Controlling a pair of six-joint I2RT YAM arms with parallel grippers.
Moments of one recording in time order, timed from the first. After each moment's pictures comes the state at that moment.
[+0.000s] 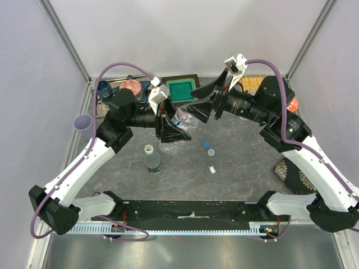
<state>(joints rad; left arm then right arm) -0.58 1.17 1.18 -0.01 1.06 -0.30 0.74 1.19 1.60 -0.29 -0.43 0.34</state>
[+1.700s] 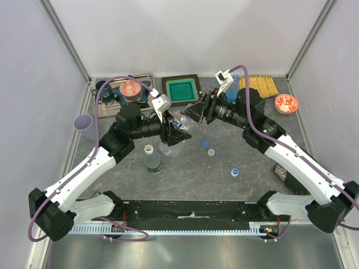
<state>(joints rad) -0.63 1.09 0.97 -0.02 0.65 -0.22 0.68 1.20 1.26 -0.13 -0.34 0.60</state>
